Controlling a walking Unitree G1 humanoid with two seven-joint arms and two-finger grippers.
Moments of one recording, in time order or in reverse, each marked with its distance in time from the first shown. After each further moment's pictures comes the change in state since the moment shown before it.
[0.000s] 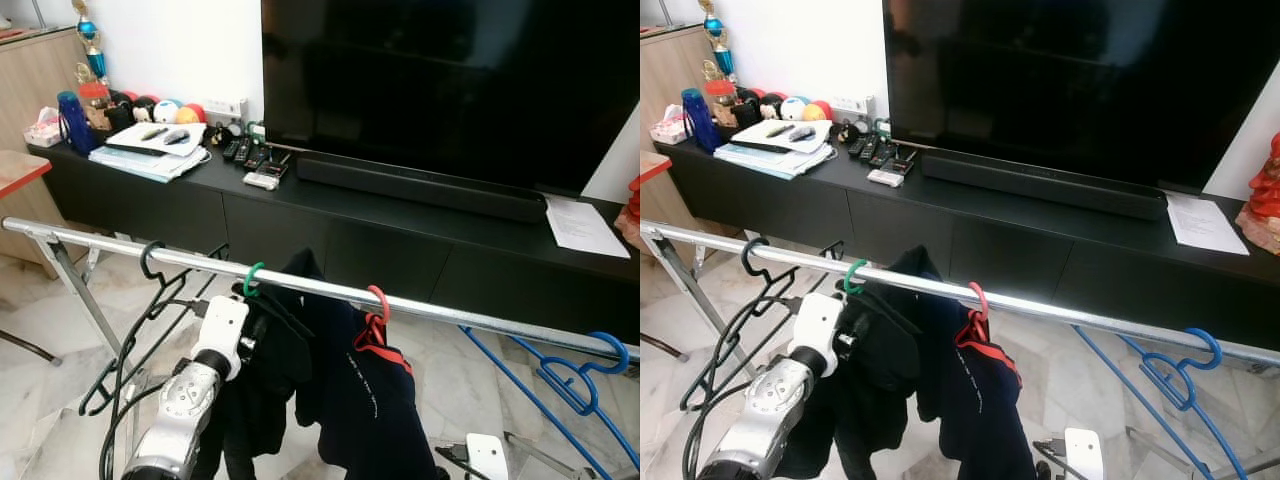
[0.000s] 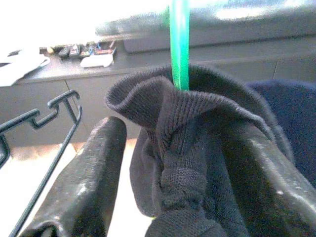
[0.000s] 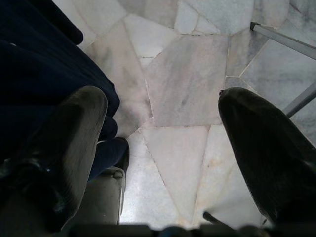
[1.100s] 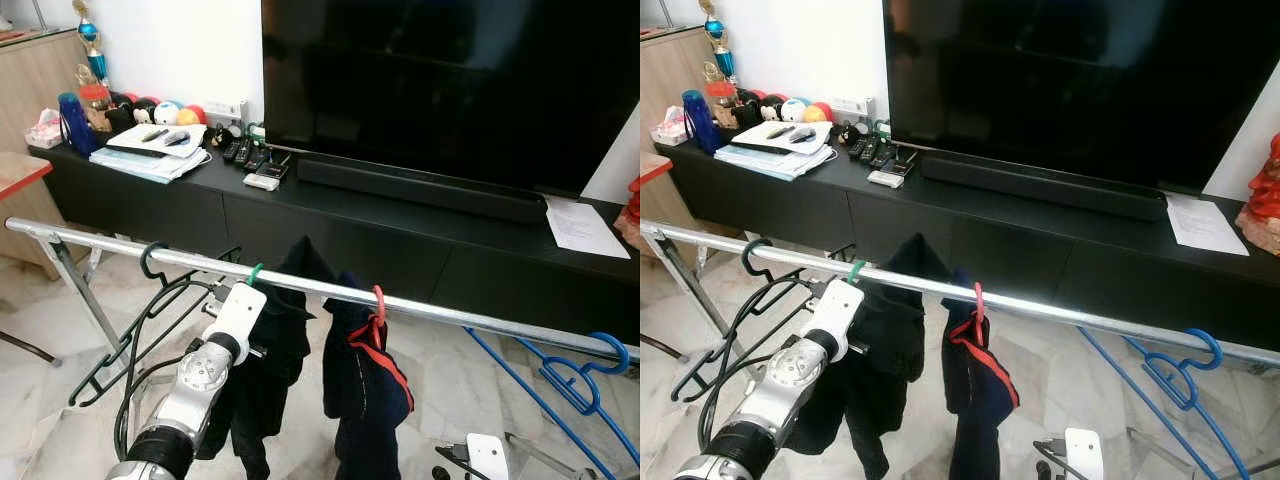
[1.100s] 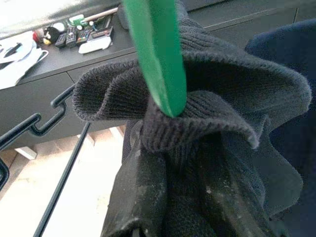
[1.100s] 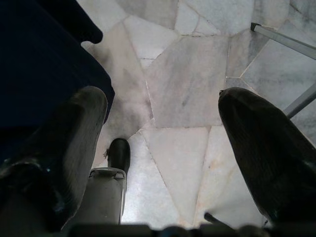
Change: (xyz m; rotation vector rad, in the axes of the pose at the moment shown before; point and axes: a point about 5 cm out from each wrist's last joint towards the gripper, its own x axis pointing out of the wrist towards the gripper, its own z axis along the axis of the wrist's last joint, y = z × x) left arm 0.036 -0.007 -0.009 0.162 0.154 -0.028; right arm 0.000 0.000 0.000 0.006 -0.001 -0.001
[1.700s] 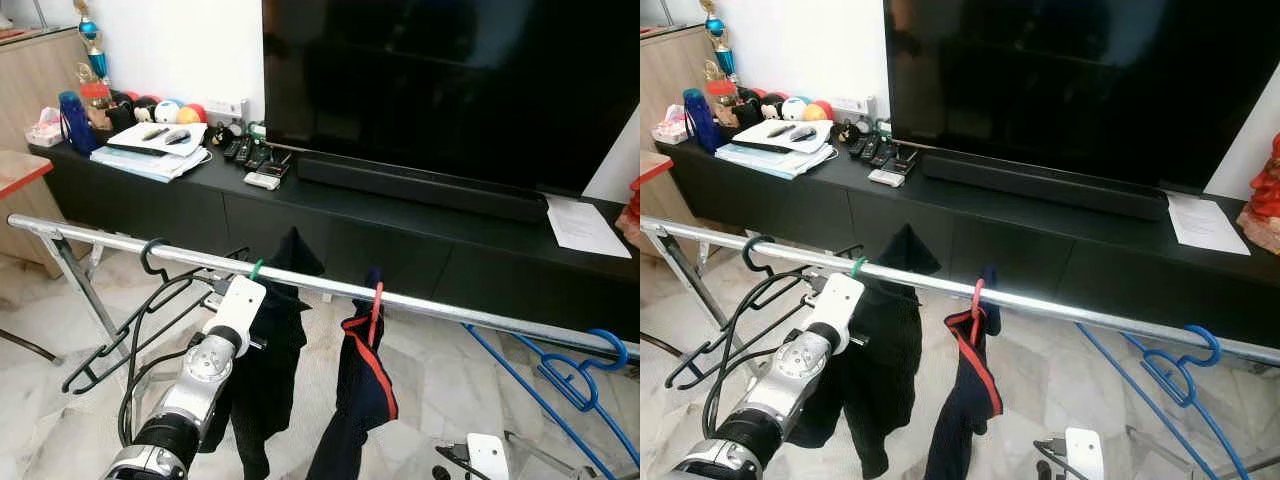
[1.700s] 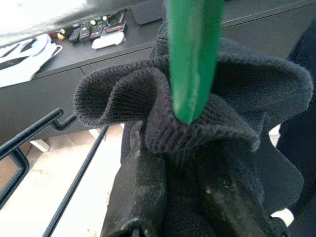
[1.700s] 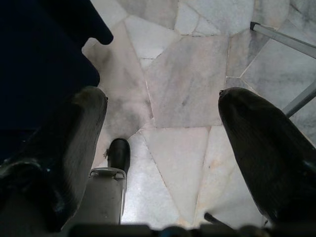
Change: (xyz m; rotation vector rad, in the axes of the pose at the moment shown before) left arm 0.010 0.003 0.005 0.010 0.014 0.056; right arm 0.000 0.000 0.000 0.002 -0.003 -0.002
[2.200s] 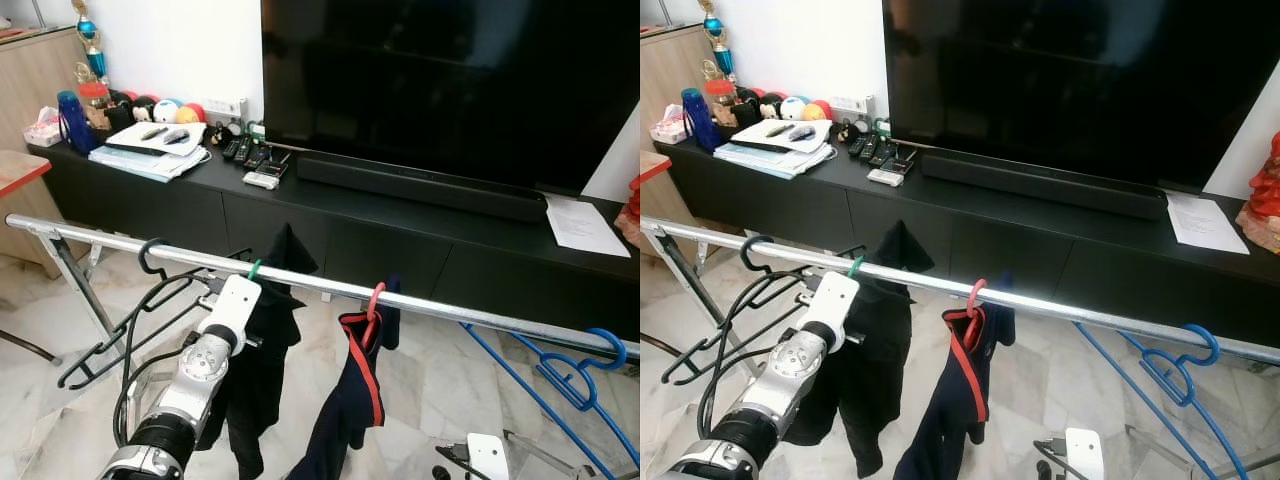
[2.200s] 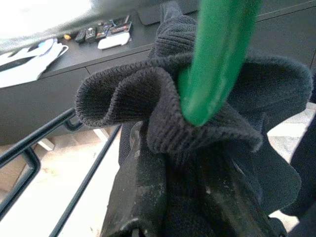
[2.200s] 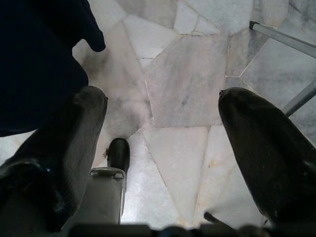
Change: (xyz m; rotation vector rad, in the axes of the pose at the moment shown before) left arm 0.000 0.004 0.001 -0.005 -0.002 0.028; right arm 0.000 0.000 0.000 0.000 0.000 -0.001
